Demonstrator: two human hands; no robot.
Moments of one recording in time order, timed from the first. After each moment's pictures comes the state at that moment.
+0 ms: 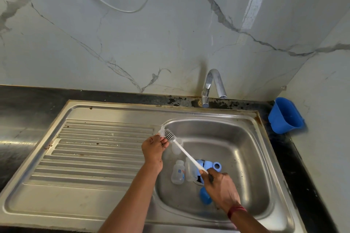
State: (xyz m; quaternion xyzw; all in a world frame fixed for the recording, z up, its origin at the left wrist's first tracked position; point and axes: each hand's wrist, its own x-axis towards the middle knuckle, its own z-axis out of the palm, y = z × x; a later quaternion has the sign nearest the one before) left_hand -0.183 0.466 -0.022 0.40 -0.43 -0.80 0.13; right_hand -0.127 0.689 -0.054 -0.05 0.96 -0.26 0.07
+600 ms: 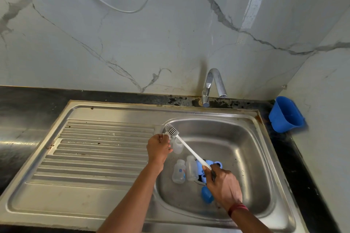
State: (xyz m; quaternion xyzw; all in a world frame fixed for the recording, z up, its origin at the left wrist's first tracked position) left_hand -0.180 0.469 -0.023 0.35 -0.62 -0.70 0.07; right_hand -0.126 0.690 -0.052 -0.06 0.98 -0.21 -0.03
